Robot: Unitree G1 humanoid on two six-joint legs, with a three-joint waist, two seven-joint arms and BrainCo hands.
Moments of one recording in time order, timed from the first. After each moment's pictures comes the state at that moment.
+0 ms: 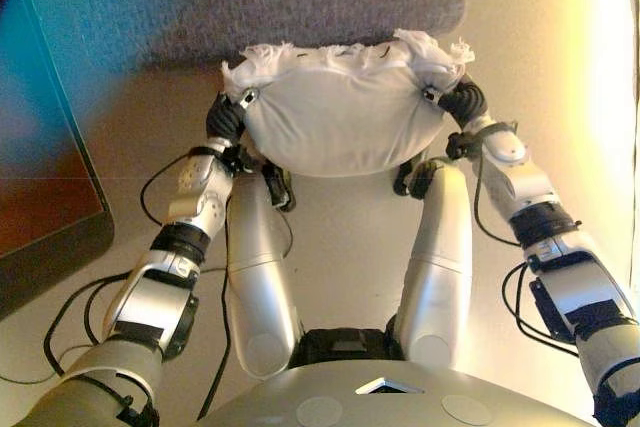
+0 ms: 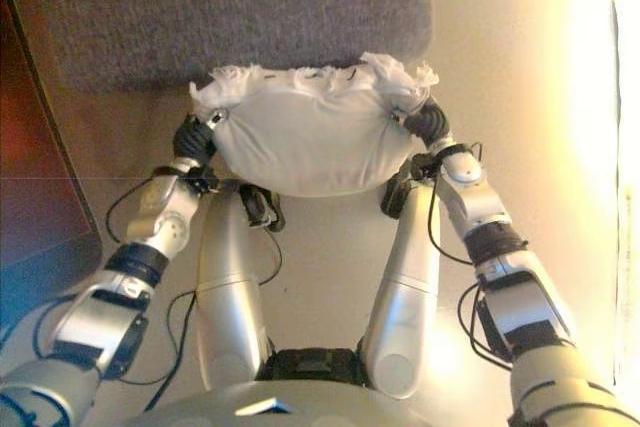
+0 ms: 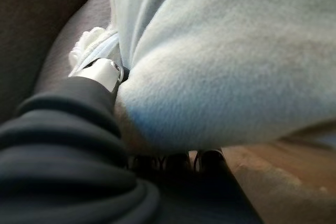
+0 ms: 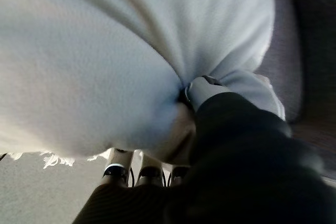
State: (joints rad) left arm -0.48 0.39 -0.25 0.64 -0.78 -0.25 -0.03; right arm -0.52 -0.47 0.30 0.52 0.53 -0.10 0.01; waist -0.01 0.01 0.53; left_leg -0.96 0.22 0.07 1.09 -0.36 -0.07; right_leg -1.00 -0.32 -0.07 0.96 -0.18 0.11
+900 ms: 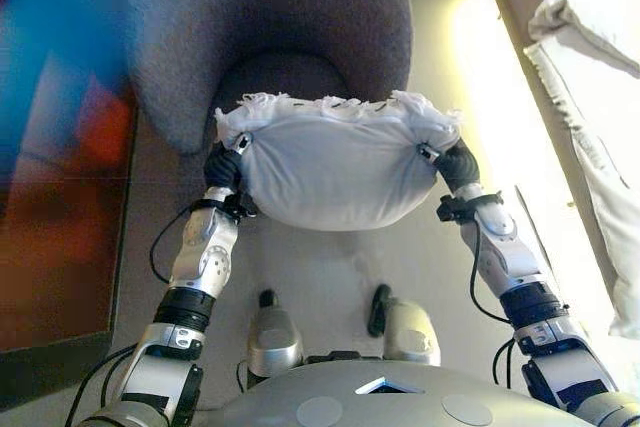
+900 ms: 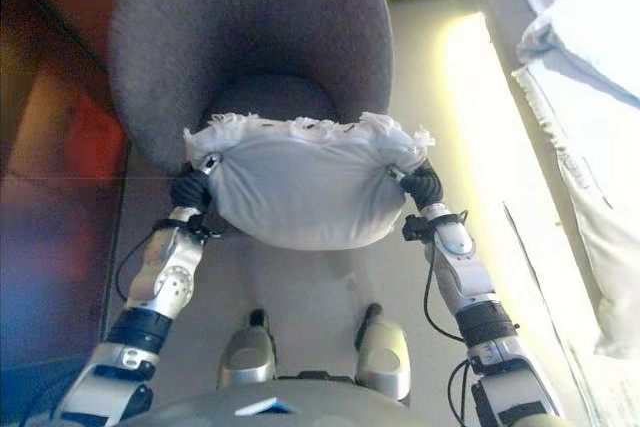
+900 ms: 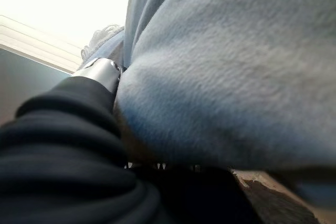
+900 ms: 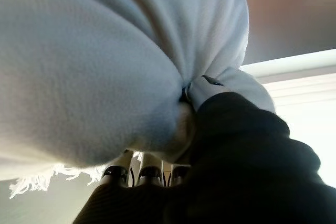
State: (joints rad) left arm -0.17 0.28 -0.14 0.32 -0.71 -0.18 0.03; right arm -0.19 -0.41 0.21 0.29 0.55 -0.08 0.01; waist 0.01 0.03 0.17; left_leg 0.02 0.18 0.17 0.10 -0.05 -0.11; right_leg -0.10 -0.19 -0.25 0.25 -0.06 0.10
